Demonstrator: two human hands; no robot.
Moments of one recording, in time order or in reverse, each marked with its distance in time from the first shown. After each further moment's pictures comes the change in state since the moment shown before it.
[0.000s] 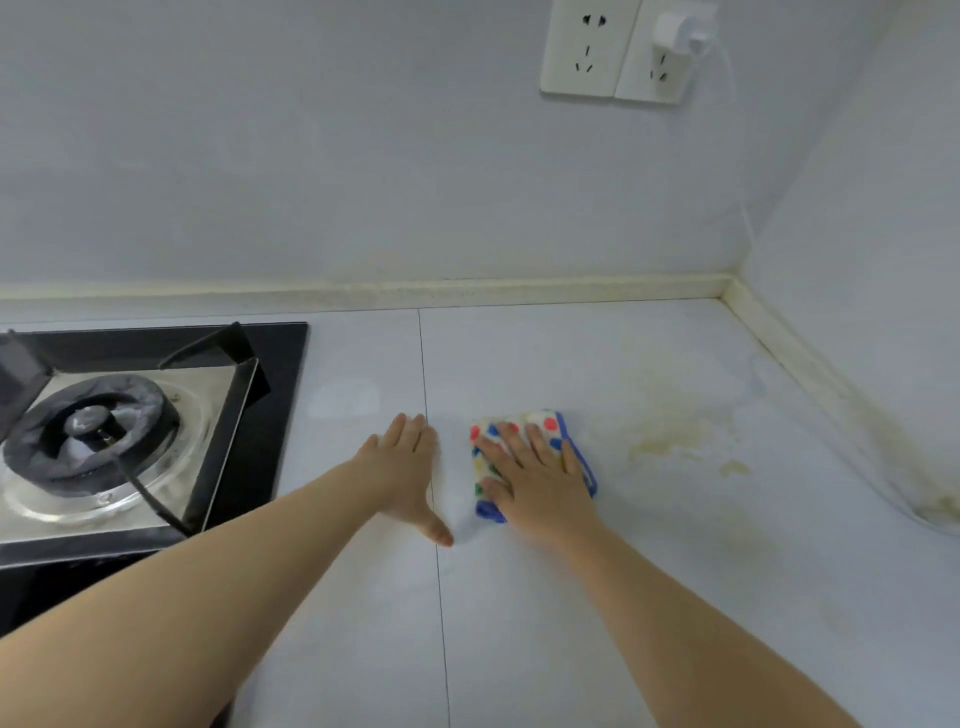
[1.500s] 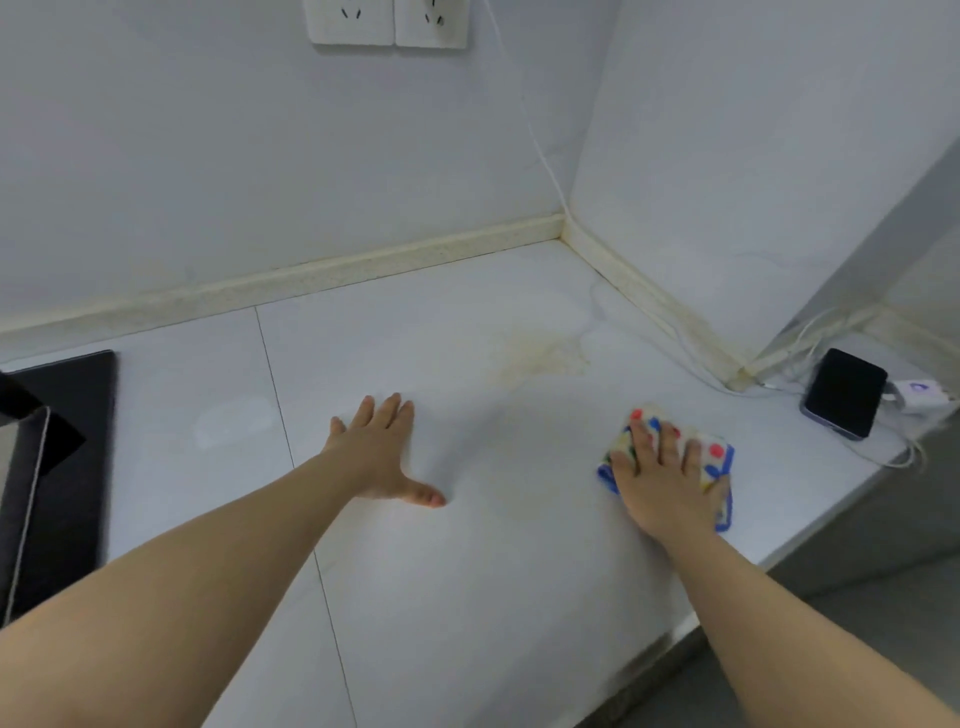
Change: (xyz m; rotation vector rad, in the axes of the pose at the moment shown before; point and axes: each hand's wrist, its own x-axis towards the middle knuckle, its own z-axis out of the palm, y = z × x) left_hand 0.051 0.081 0.004 0.024 0.070 0.210; right_hand -0.131 0.158 0.004 0.276 0.074 0.925
